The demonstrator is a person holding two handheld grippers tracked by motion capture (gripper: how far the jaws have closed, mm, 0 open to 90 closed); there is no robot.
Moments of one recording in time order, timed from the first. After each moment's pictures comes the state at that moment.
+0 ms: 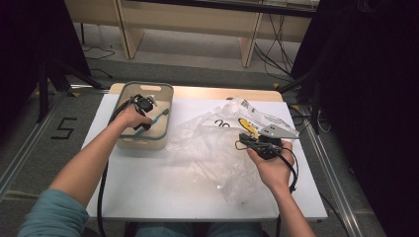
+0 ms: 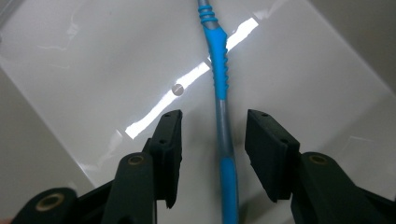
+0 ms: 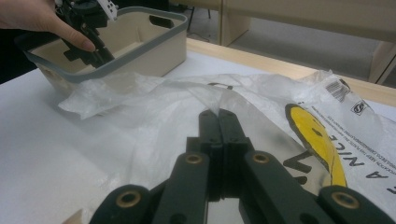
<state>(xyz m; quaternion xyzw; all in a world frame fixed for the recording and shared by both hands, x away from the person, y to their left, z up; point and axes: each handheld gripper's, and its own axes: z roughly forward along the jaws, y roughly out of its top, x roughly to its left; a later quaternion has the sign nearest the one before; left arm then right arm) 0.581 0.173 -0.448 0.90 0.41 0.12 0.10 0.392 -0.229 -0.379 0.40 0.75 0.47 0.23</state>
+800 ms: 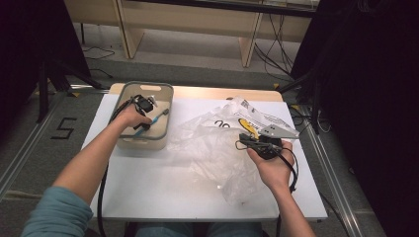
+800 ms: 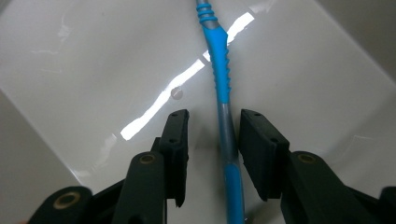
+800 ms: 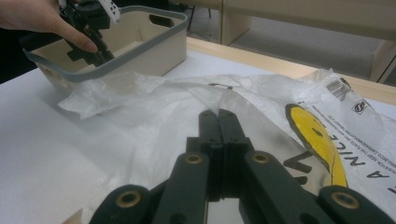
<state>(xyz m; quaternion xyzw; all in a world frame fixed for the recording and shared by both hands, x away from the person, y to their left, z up) 0.586 0.175 -0.453 0.91 0.40 0.11 0.10 0.393 -0.230 -0.380 0.40 0.75 0.47 0.23</state>
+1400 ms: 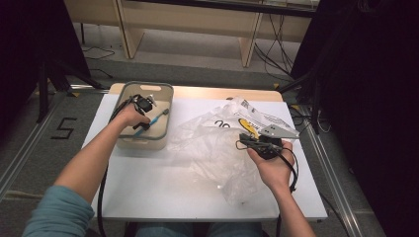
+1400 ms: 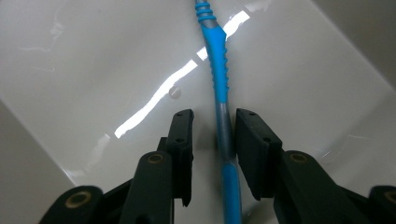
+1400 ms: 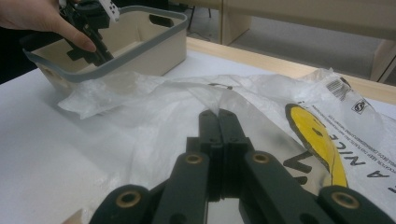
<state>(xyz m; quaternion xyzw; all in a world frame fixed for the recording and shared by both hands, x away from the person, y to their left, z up) 0.588 0.178 -0.453 0.91 0.40 0.10 0.11 0.393 -0.230 -0.380 0.41 0.75 0.47 0.23</state>
